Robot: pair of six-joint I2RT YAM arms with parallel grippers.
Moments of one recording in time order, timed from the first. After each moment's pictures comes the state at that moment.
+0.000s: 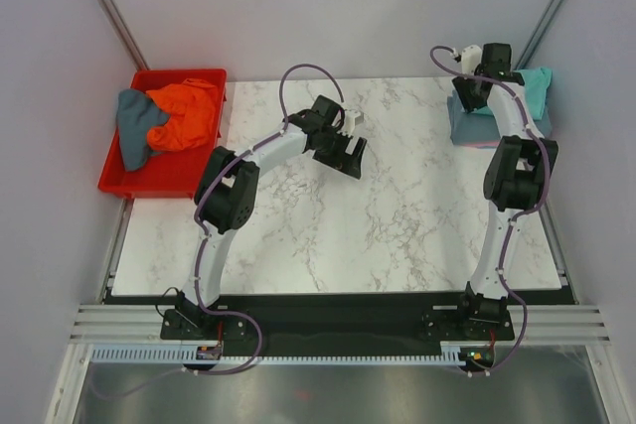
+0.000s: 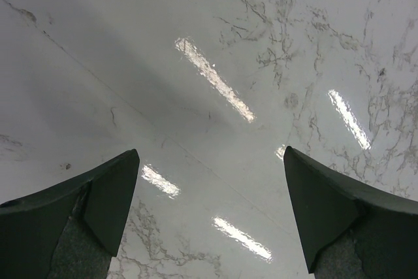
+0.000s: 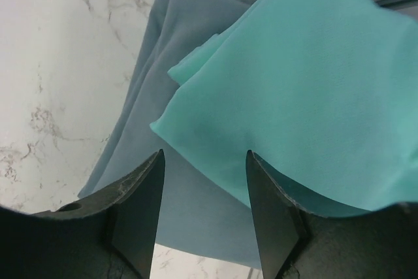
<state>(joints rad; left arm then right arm) -0.58 2.25 1.81 -0.55 0.39 -0.04 -0.14 2.28 2.08 -0.62 0.01 -0.54</state>
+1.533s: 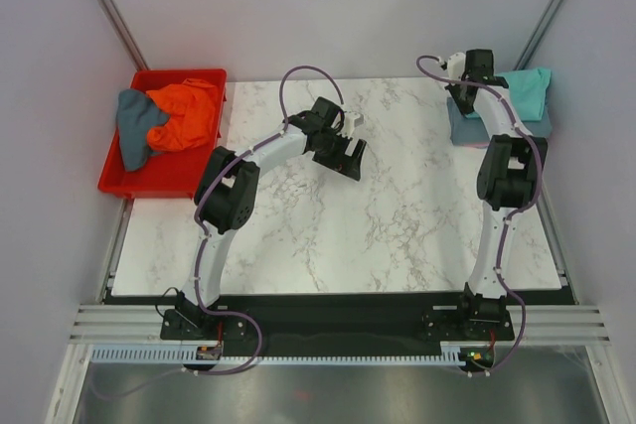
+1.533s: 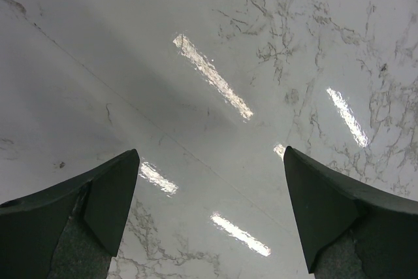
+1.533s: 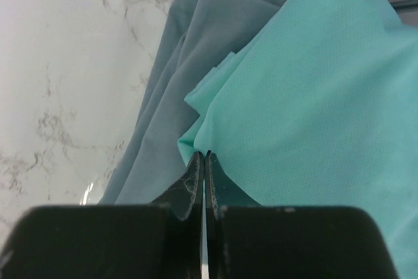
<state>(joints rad) -0.58 2.25 1.80 -0.55 0.39 -0.04 -0.08 2.31 2.07 -0.59 0.11 -0.55</state>
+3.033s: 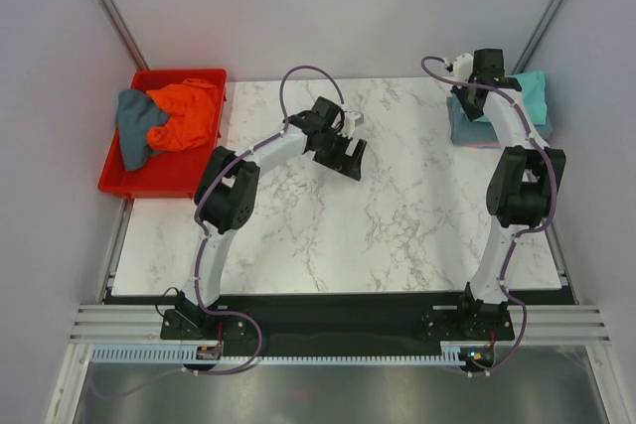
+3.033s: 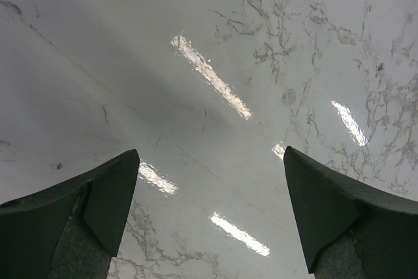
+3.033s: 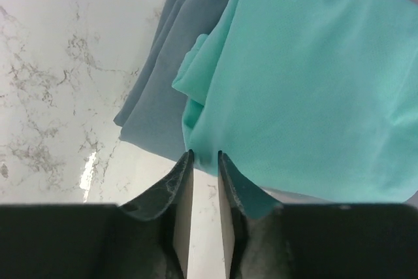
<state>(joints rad) -0.58 2.25 1.80 -0.55 0.40 -0.04 -0.08 2.07 1.85 -0.65 0.11 -0.55</state>
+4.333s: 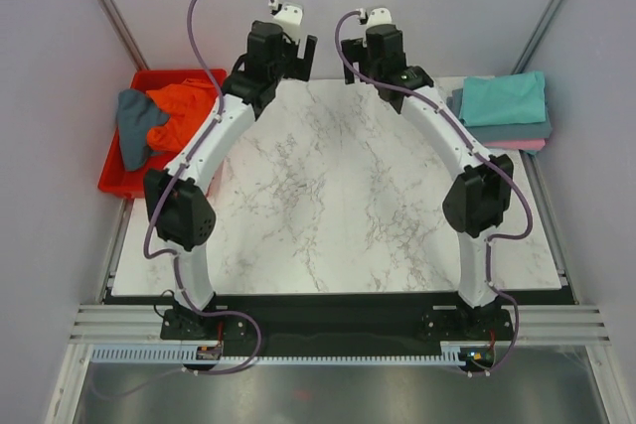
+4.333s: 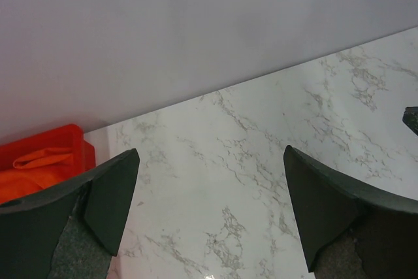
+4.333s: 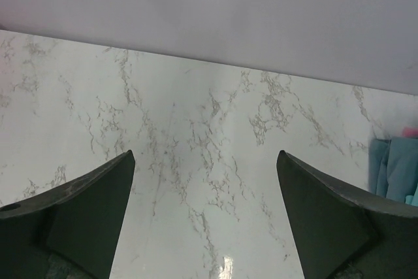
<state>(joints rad) -0.42 1.94 1.97 -0.28 -0.21 0.11 0.43 2.08 2.12 -0.43 0.29 0.06</state>
